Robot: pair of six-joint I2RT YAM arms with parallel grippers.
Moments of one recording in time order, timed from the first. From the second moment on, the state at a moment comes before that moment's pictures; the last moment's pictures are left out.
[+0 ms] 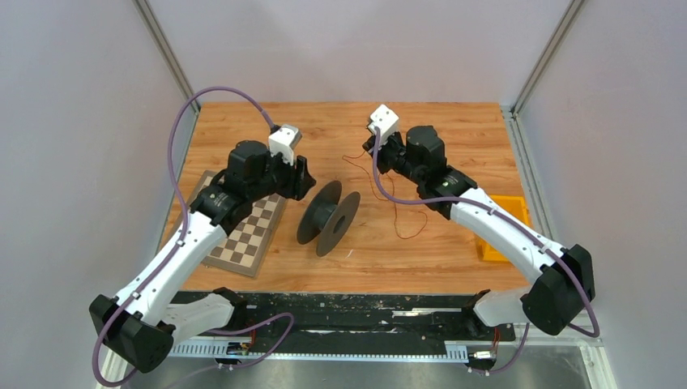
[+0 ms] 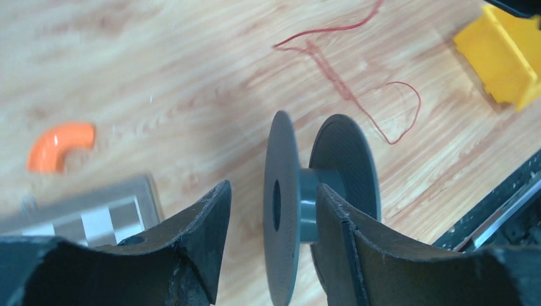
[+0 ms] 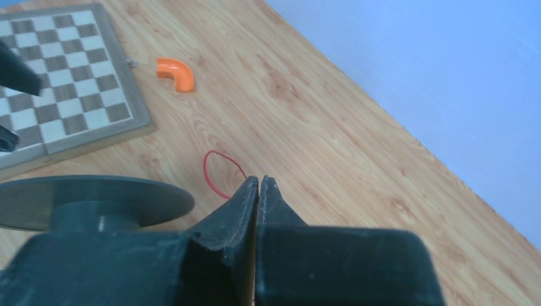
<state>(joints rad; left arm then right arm) -0.51 1.07 1.07 -0.47 0.14 -0.15 0.64 1.35 1.15 0.01 -0.09 -0.24</state>
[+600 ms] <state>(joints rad) -0.51 1.14 1.01 -0.11 0.59 0.40 0.64 1.32 1.22 -0.09 -0.45 -0.18</state>
